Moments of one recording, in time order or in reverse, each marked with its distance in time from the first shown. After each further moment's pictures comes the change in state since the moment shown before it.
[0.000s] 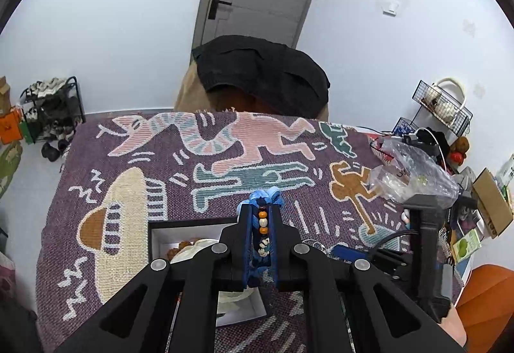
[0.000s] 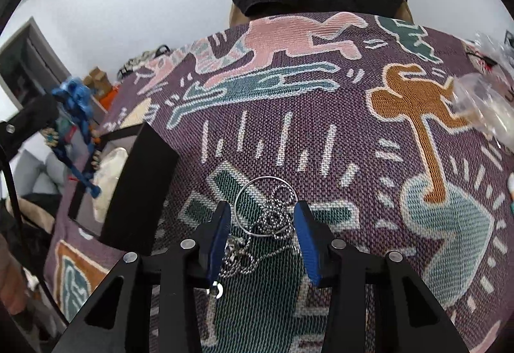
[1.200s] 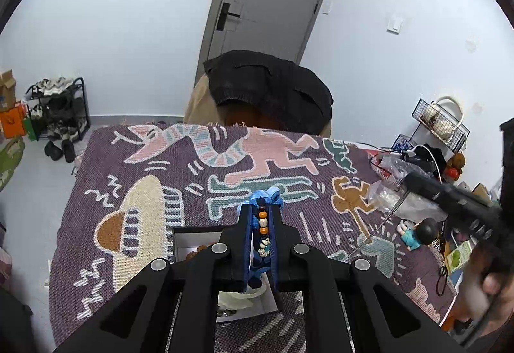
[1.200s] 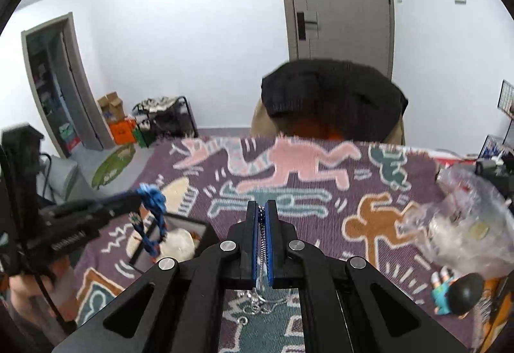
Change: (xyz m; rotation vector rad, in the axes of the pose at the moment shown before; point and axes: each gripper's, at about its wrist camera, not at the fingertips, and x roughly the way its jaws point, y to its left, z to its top) left arm -0.031 0.018 0.006 -0.035 -0.056 -0.003; right arm -0.146 0.057 0.052 -0.178 -0.330 -0.044
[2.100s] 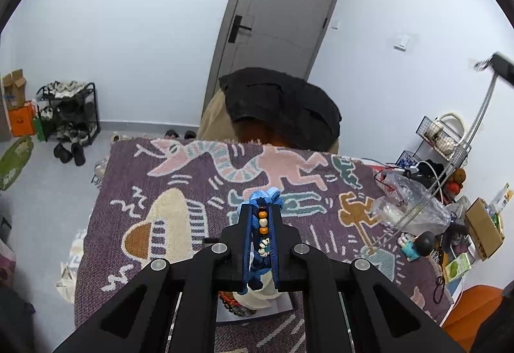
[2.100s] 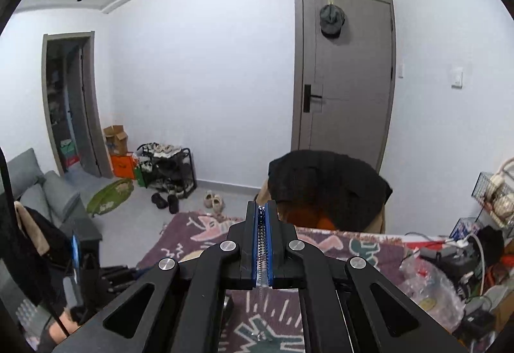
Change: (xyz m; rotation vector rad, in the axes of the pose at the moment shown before) left arm -0.027 0.025 0.013 -0.032 -0.036 0.028; right arm -0.113 0.058 0.103 -0.118 -0.232 -0.047
